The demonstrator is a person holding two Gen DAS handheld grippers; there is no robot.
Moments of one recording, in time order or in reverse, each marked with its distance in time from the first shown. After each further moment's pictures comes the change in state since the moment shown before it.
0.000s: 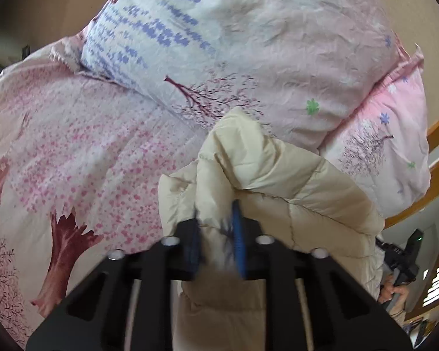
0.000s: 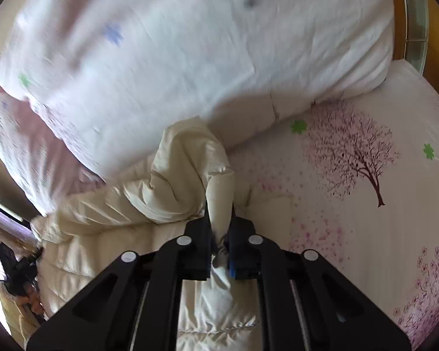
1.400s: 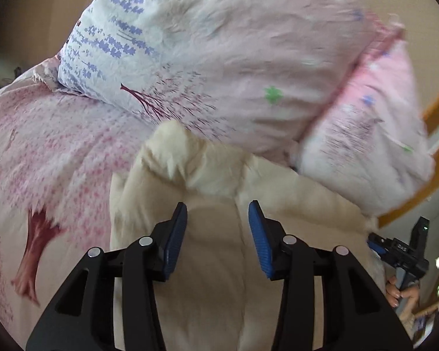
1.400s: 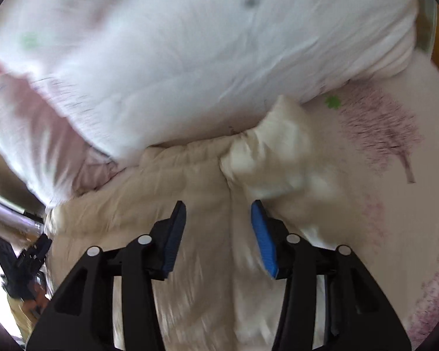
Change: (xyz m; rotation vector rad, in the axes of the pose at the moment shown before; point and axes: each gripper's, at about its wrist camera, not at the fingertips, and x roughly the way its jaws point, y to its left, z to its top) left arm 0.000 -0.049 -0.020 0.067 -0.041 0.004; right arm 0.018 0.041 -0.011 -0.074 0.083 -0.031
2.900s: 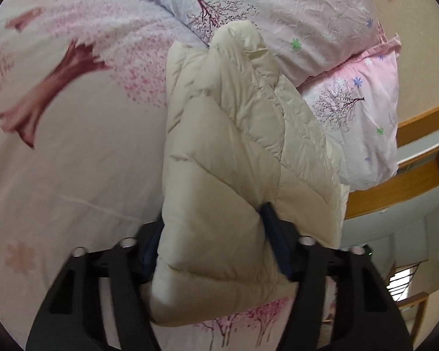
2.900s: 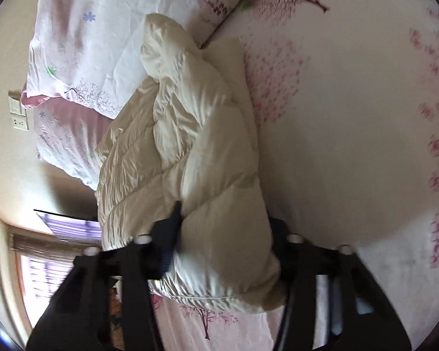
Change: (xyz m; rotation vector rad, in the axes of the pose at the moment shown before) left arm -0.018 0.071 -0.095 -0.258 0.168 -0.209; right arm -0.014 -0.110 -0.105 0.348 0.171 0.360
